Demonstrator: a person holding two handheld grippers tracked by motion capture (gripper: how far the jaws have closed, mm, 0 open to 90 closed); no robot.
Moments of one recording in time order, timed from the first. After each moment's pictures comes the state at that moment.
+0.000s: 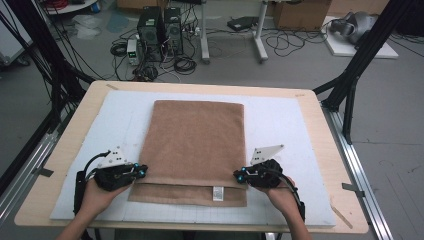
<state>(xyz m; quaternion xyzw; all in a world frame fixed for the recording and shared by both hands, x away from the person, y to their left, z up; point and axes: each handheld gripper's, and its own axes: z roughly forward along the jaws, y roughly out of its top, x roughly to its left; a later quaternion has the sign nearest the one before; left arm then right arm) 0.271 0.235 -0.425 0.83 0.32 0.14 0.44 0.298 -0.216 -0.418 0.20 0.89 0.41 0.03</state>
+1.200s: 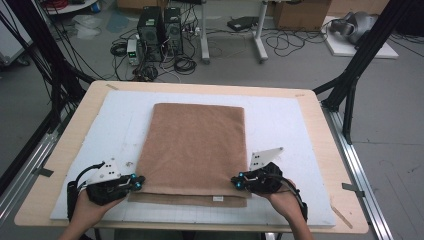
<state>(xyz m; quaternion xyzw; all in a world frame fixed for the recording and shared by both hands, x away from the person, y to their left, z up) 0.235 0.240 -0.413 0.84 0.27 0.13 0.46 0.281 -0.209 -0.400 0.16 0.90 0.42 0.01</state>
